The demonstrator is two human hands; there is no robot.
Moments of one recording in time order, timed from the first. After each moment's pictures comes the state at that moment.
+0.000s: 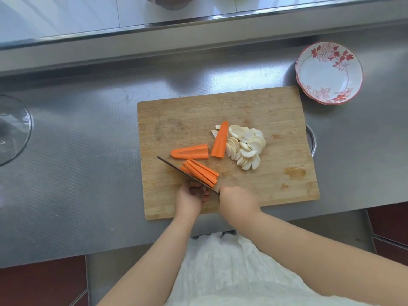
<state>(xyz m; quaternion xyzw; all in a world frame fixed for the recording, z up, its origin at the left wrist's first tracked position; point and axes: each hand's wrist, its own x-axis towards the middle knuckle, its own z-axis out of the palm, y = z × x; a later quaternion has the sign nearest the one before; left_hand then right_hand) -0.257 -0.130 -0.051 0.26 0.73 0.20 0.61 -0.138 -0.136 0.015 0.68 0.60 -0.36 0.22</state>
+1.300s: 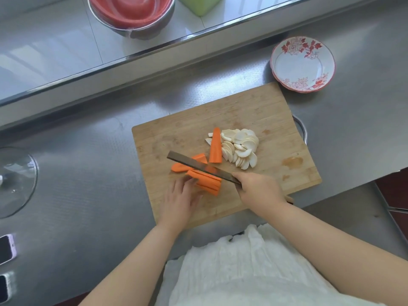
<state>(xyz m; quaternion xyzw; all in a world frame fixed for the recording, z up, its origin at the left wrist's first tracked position) -0.323 -0.104 -0.060 0.85 0.49 0.09 0.17 -0.099 -0.147 0.001 0.75 0.63 -0.21 0.00</state>
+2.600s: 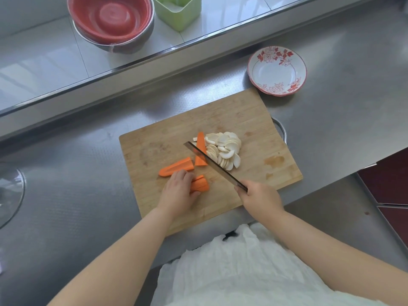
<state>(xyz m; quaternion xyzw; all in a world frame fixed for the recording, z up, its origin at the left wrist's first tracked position) -0.283 -0.076 -0.053 0.86 0.44 -0.05 0.24 -0.078 -0.187 0.014 0.82 0.47 -0.34 -0.05</state>
